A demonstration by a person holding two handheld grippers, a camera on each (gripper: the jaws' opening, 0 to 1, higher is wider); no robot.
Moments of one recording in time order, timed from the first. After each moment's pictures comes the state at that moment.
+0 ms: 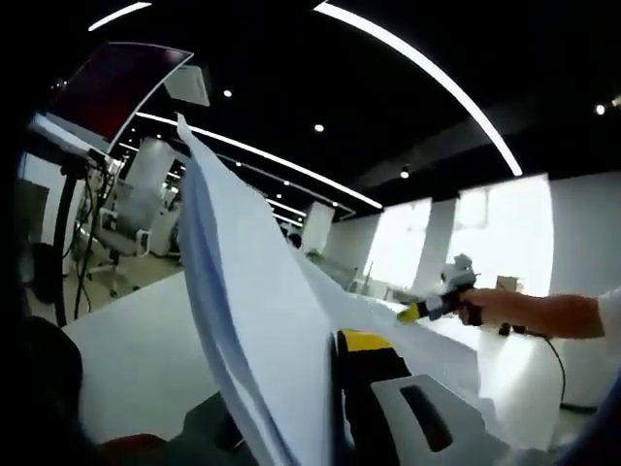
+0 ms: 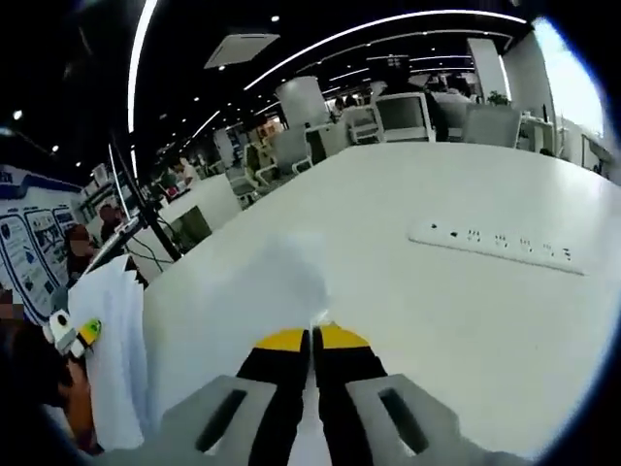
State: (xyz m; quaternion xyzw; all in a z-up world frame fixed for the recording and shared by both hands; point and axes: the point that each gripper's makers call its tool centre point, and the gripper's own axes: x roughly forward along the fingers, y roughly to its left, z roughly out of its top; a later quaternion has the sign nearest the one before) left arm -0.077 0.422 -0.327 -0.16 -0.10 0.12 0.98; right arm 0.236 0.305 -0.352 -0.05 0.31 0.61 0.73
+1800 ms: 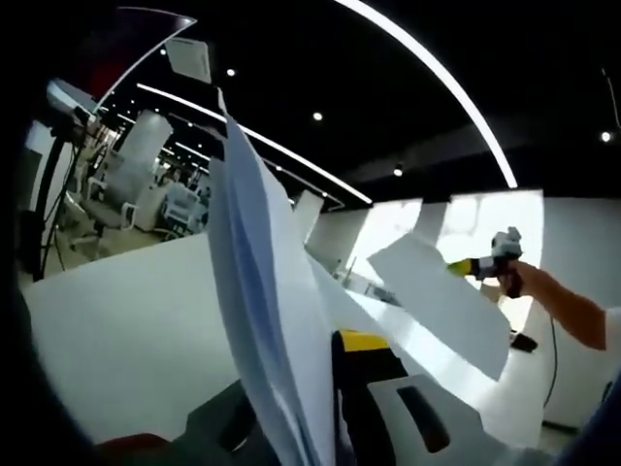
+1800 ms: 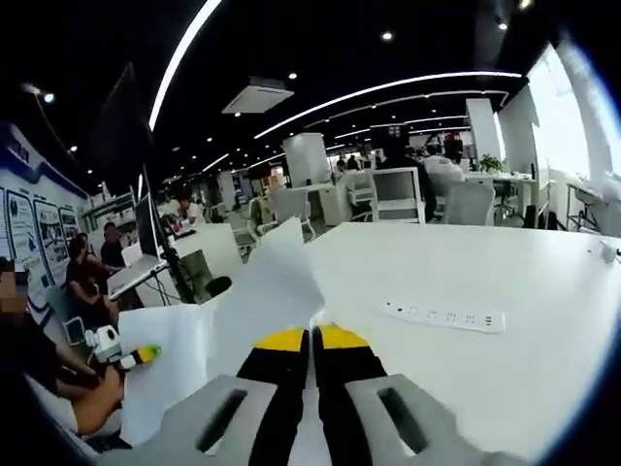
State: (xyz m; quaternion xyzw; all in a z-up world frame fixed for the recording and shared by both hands) left arm -0.046 0.404 -0.335 -0.20 -0.09 0.08 0.97; right arm 0.223 0.215 -0.215 -0.01 0.19 0.61 0.77
